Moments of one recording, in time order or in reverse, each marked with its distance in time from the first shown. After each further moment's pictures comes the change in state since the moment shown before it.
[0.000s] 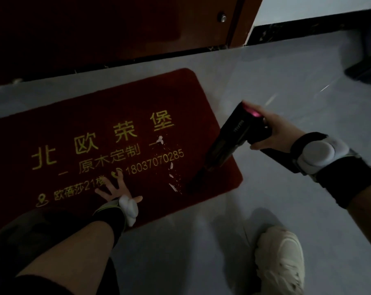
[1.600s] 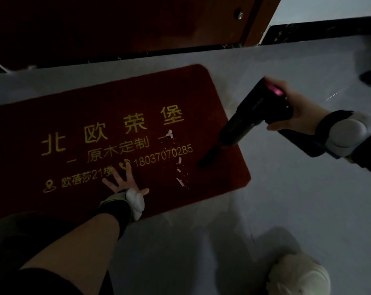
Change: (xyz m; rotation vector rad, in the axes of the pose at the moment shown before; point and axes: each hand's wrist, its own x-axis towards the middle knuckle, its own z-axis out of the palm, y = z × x) left_hand 0.003 -0.004 0.006 -0.030 0.007 0.021; right_hand 0.012 -0.022 -0.026 -0.094 0.039 -0.066
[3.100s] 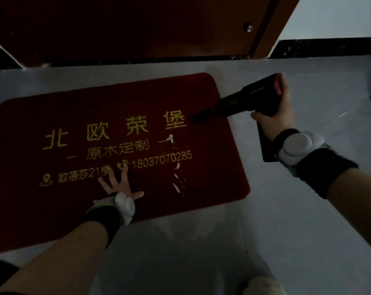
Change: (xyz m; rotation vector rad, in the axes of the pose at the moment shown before) left_hand 0.002 -0.009 0.008 -0.086 0.068 0.021; right_hand 0.037 -0.014 0.052 0.359 0.545 0.149
